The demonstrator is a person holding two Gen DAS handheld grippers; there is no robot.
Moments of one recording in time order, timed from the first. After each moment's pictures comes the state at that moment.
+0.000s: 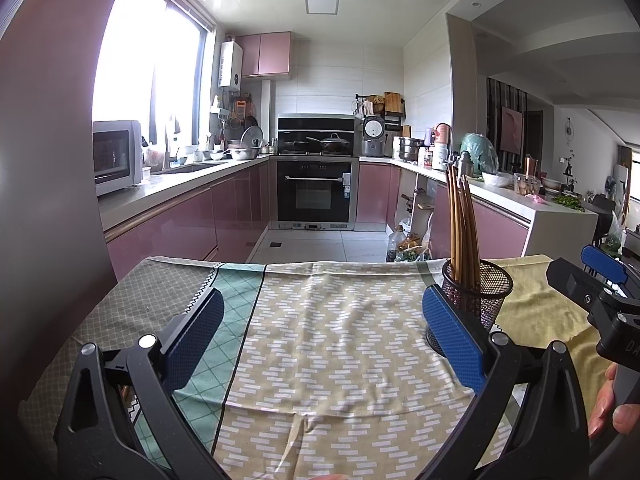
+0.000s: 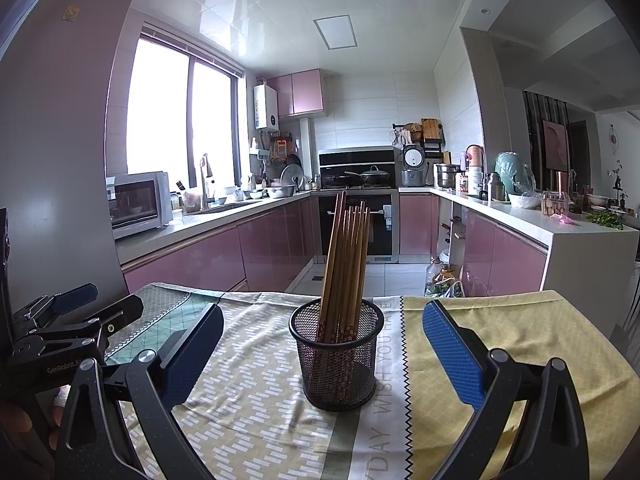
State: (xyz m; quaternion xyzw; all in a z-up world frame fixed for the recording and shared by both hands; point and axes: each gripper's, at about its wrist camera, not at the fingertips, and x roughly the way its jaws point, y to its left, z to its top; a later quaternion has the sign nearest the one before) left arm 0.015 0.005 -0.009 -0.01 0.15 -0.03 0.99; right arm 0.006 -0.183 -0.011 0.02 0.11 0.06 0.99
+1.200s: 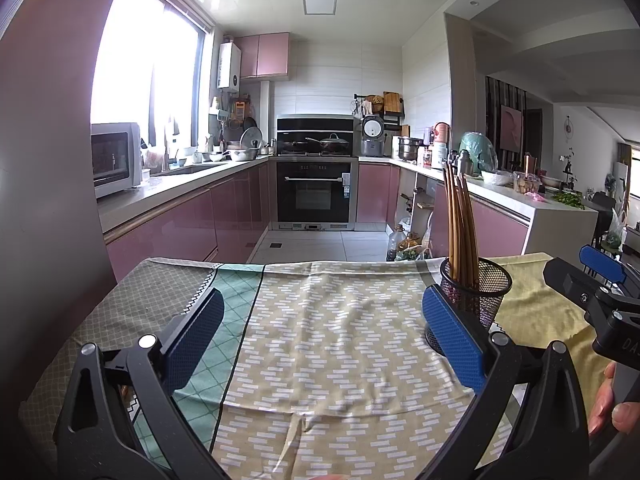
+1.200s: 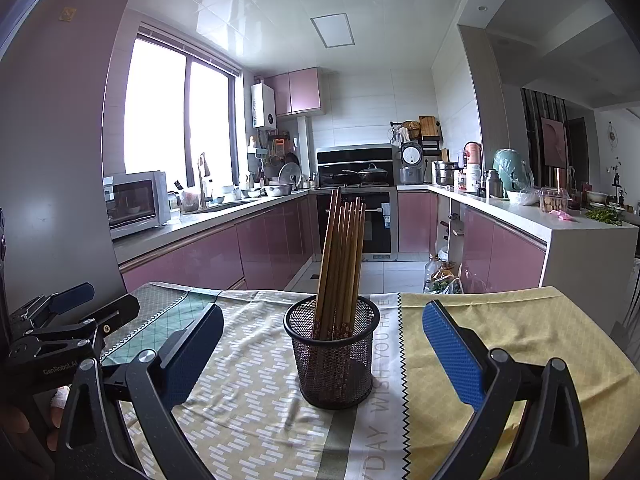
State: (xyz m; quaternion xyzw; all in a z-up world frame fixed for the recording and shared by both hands) left arm 0.016 0.005 -0.008 -0.01 0.15 -0.03 0.99; right arm 0.009 -0.185 -0.015 0.02 0.11 0.06 0.99
